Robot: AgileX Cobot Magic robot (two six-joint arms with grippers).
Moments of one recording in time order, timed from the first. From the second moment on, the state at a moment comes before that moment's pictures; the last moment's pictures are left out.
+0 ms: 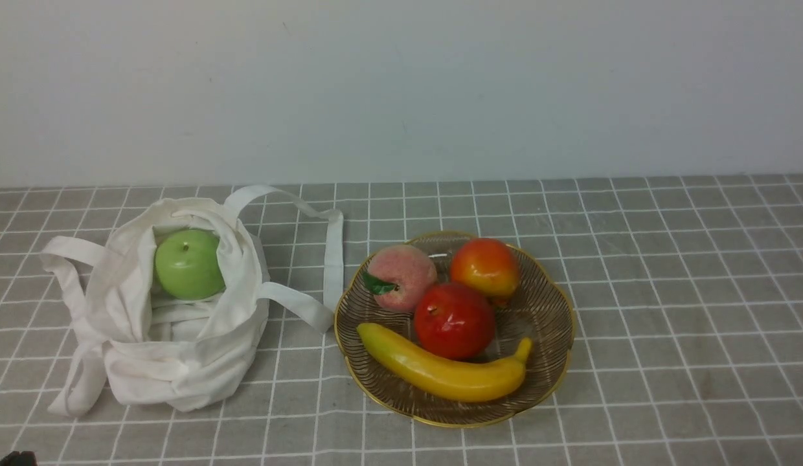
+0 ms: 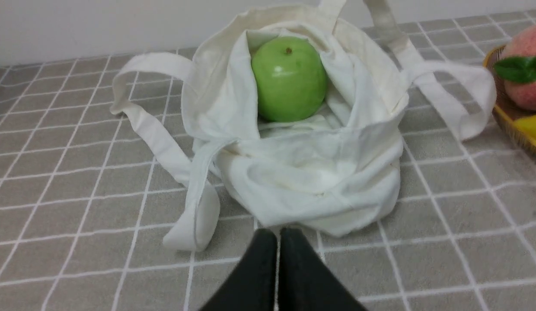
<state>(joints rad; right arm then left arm) -0.02 -0.01 0.02 -0.03 0.38 0.02 -0.03 -0.01 0.03 -0.07 0.28 0.02</state>
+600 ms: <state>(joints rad) -0.02 -0.01 0.02 -0.03 0.38 0.02 -0.03 -0.01 -0.11 -0.49 -0.24 -0.19</state>
